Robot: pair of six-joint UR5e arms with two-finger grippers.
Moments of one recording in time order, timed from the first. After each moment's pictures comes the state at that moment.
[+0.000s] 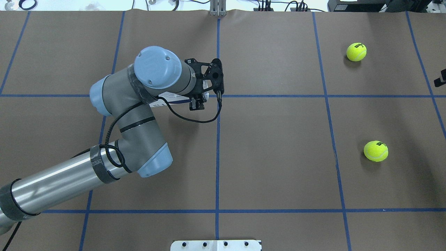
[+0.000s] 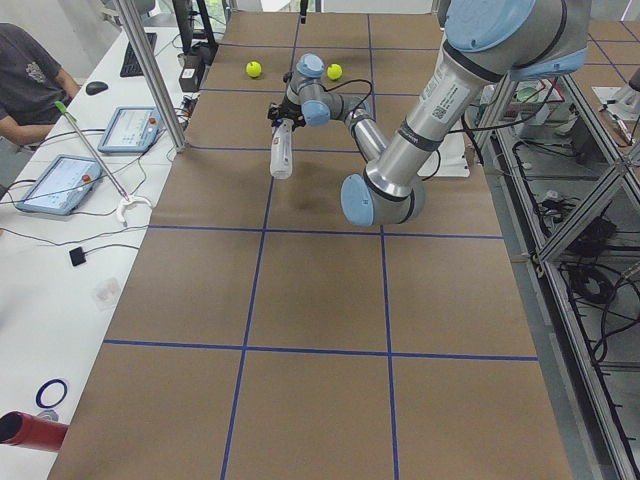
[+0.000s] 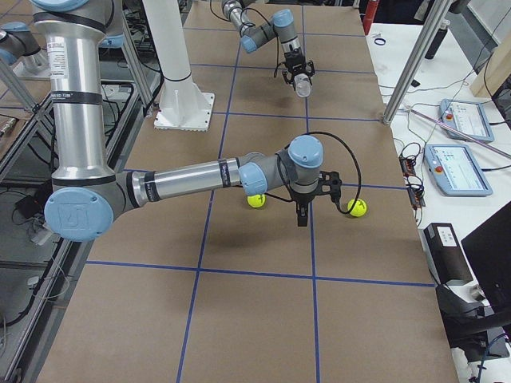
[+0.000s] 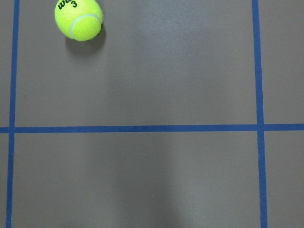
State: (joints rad) left arm -0.62 -2.34 -1.55 -2.00 -1.71 0.19; right arm 1.37 -1.55 1.75 -1.40 2.38 0.39
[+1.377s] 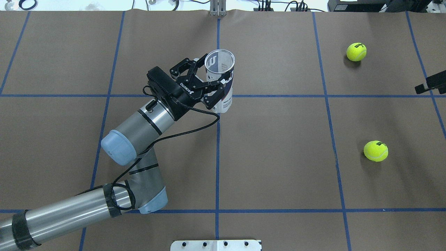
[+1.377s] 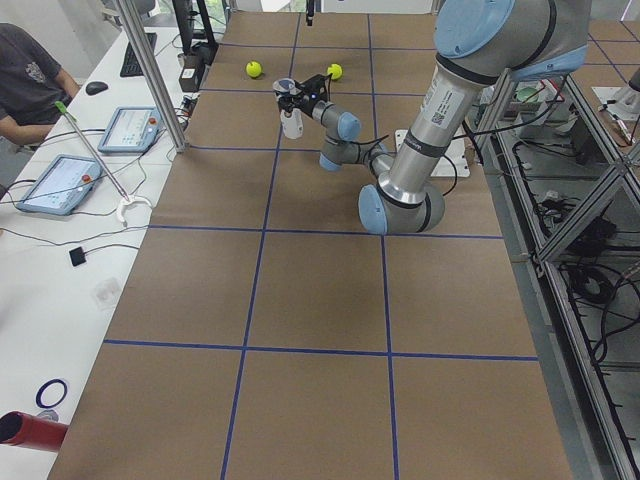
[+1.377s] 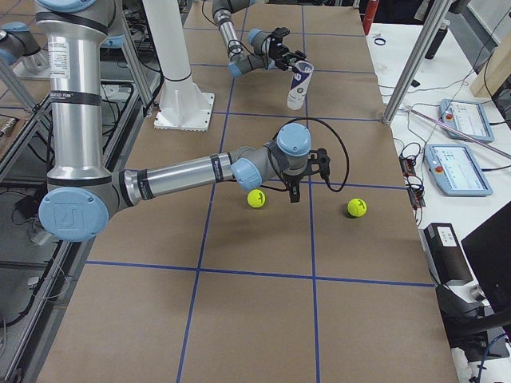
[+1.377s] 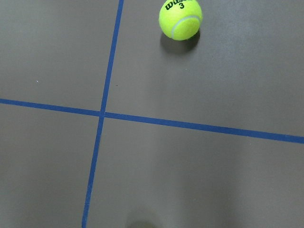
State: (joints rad) left arm -0.43 -2.27 -1.28 -3.34 -1.10 -0.39; right arm 1.32 -1.60 1.84 -1.27 2.52 0.46
